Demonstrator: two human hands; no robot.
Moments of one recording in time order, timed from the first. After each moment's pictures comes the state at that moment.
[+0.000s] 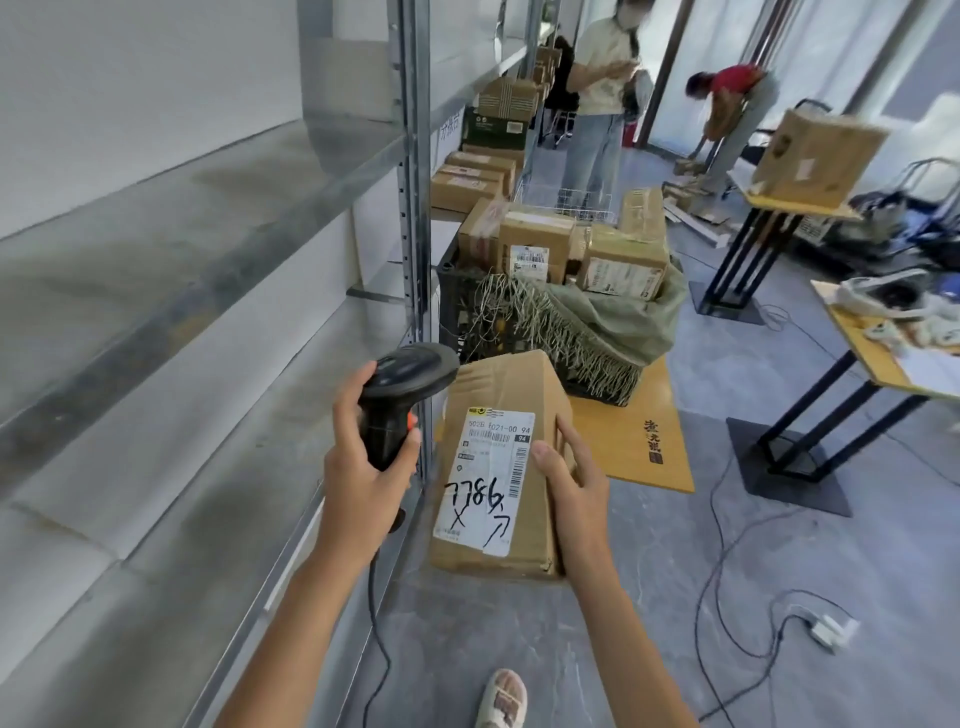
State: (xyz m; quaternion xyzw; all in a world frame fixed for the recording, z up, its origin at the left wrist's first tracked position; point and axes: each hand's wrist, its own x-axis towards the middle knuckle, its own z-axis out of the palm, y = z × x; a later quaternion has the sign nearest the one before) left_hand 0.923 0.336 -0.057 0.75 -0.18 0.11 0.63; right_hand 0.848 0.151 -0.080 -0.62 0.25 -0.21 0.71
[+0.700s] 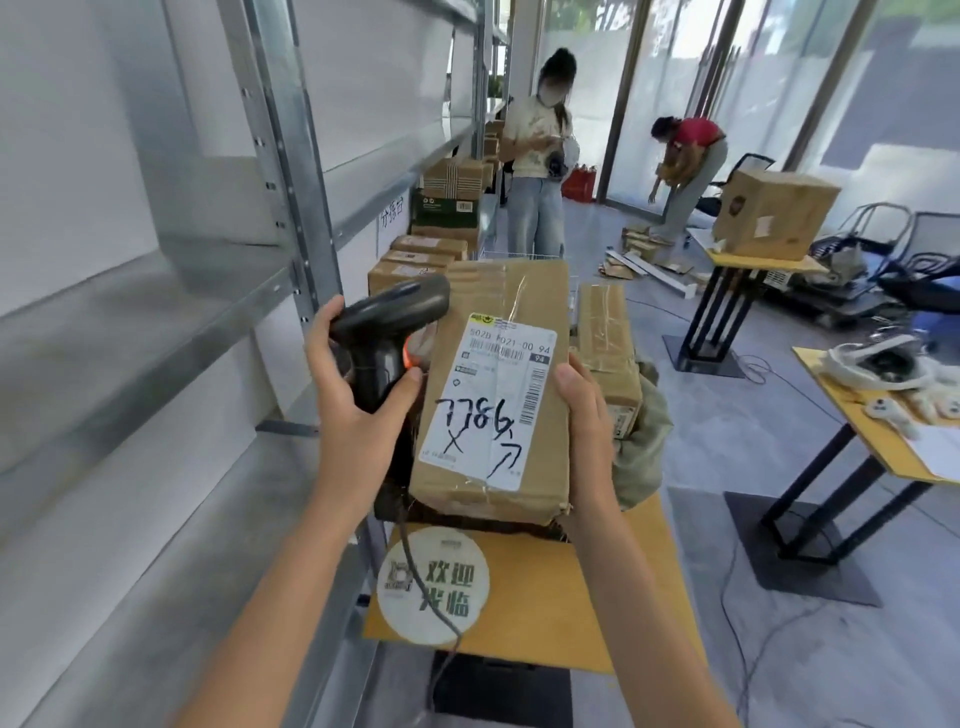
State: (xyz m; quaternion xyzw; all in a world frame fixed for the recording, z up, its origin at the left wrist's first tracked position) left_hand 1.159 0.126 0.038 0.64 -0.26 0.15 0.71; right_hand 1.078 -0.039 0.032 -0.54 0.15 -0.29 0.77
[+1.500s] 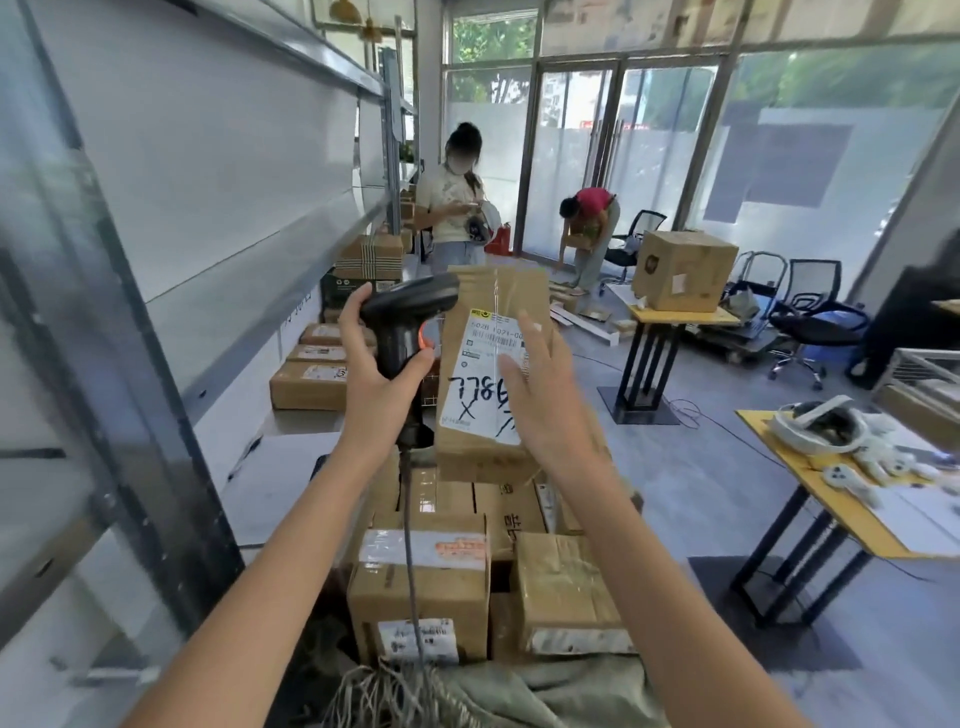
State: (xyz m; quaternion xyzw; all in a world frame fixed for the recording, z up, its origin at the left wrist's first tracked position) left_hand 1.440 -0.075 0.094 0.60 -0.33 0.08 0.72; right_hand 1.321 -0.198 0.117 -0.87 0.21 -0.31 0.32
